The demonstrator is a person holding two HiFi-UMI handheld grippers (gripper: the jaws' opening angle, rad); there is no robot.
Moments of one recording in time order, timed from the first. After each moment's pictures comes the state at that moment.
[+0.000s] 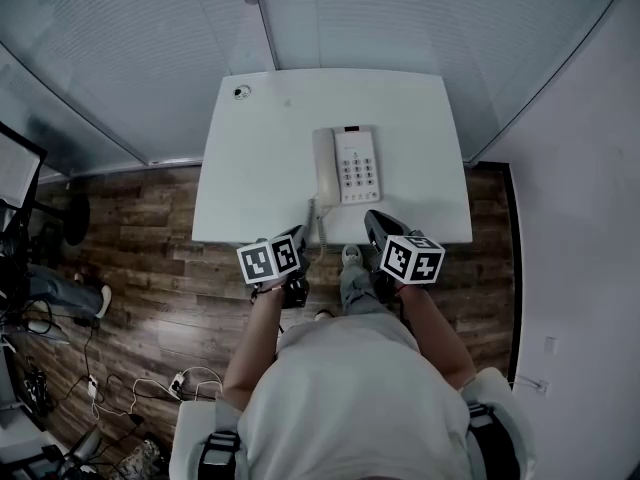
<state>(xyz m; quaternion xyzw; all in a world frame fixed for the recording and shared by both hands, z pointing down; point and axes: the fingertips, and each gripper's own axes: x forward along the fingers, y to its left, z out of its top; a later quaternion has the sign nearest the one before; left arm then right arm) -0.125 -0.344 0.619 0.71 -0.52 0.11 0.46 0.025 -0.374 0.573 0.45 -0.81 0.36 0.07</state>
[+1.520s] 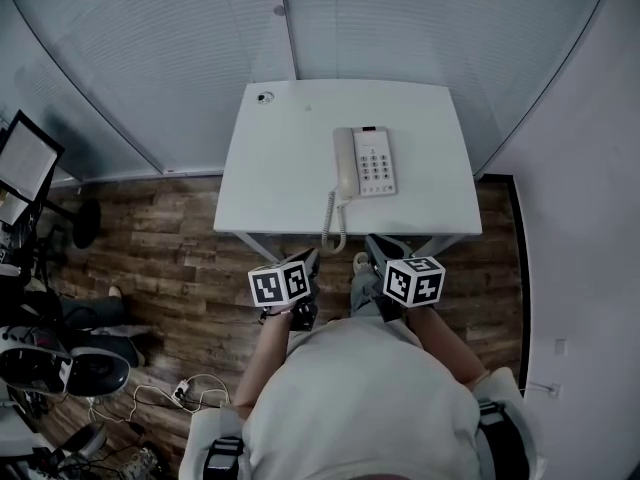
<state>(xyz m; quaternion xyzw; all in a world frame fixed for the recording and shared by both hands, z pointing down) -0.140 -0.249 0.605 0.74 -0.50 0.11 0.44 -0.022 -0.277 0.563 0.42 -0.85 0.32 0.10</state>
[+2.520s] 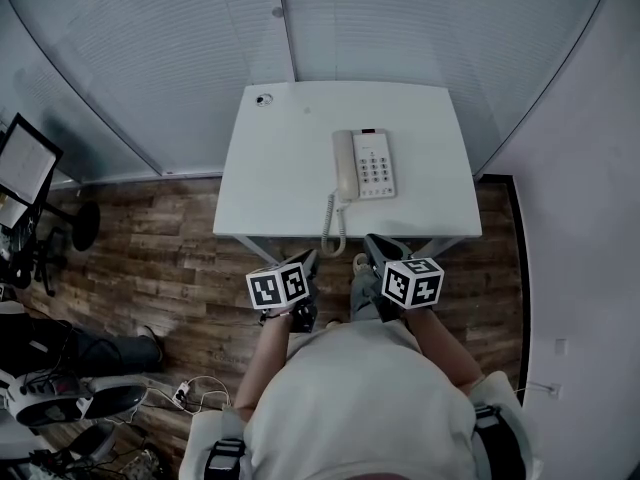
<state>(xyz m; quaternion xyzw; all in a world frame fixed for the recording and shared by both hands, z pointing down) -0.142 -0.255 0.600 0.74 -0.50 0.10 0.44 -0.024 -0.285 0.558 0.42 -0.85 0.31 0.09</state>
